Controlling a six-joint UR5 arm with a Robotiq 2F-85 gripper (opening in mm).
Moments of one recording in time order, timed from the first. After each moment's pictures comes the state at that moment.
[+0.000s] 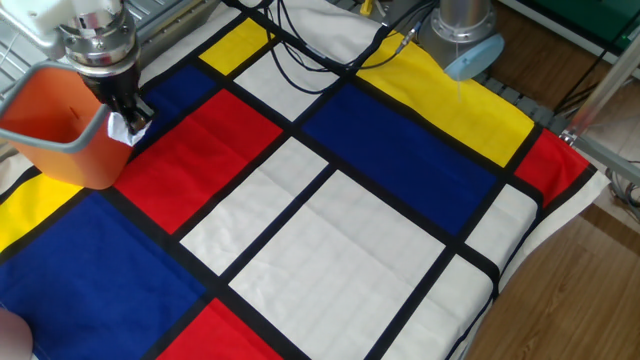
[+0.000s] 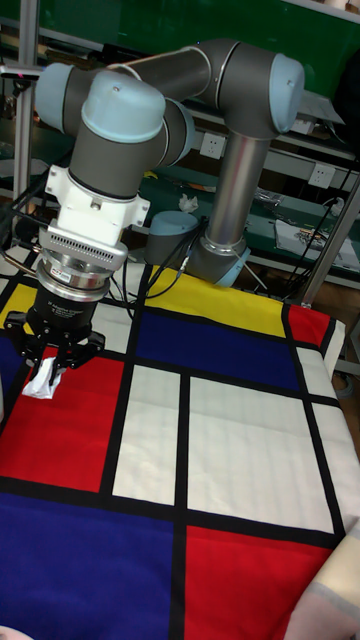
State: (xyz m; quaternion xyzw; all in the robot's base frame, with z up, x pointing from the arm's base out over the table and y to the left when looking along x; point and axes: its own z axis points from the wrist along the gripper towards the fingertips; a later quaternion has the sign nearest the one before) arm 0.601 -0.175 0.141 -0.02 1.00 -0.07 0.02
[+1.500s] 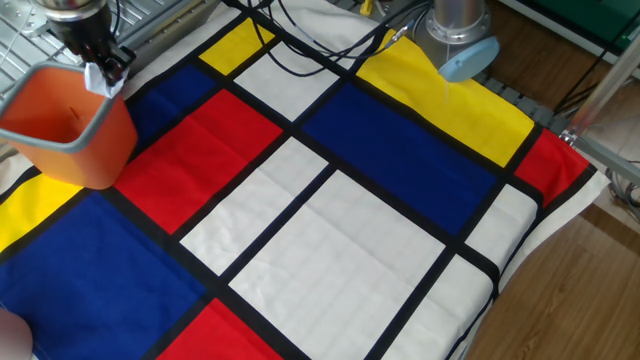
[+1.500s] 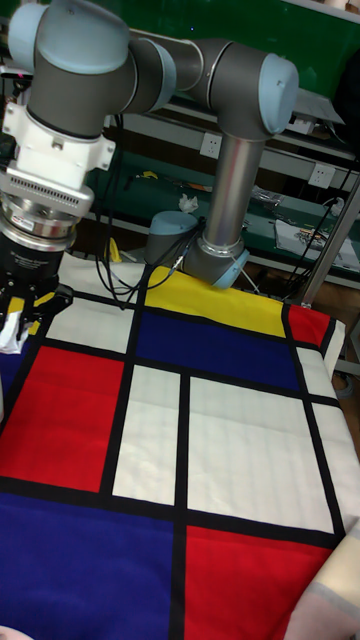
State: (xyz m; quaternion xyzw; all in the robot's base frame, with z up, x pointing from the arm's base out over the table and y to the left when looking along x) arm 0.578 -0.231 0.191 -0.06 0.99 -0.08 -0.02
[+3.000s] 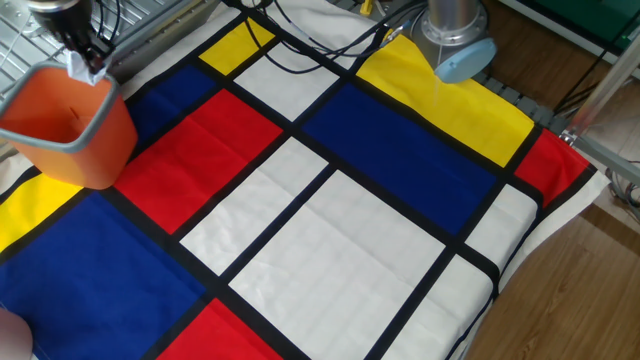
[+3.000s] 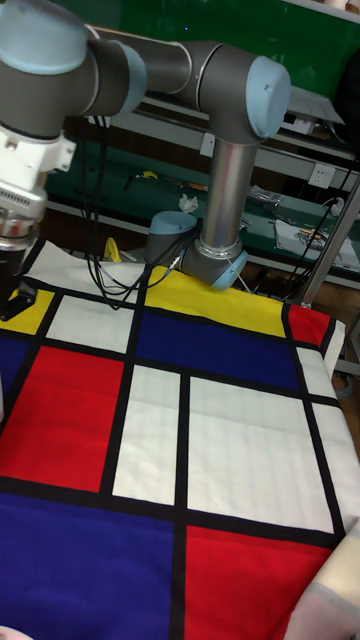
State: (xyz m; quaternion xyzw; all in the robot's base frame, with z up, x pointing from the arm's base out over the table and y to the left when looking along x) arm 0.587 -0.286 0.182 -0.06 0.99 -0.10 -0.02
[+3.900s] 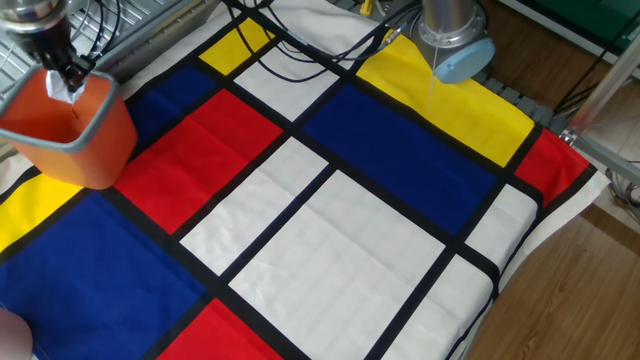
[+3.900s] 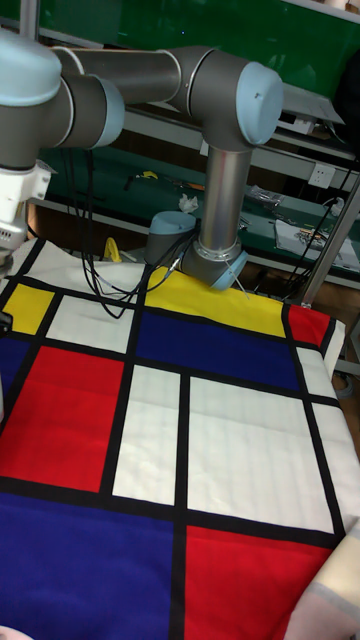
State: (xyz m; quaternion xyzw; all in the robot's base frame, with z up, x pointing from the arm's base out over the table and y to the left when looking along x) arm 0.625 -0.297 0.155 -0.11 0.99 -0.10 0.00
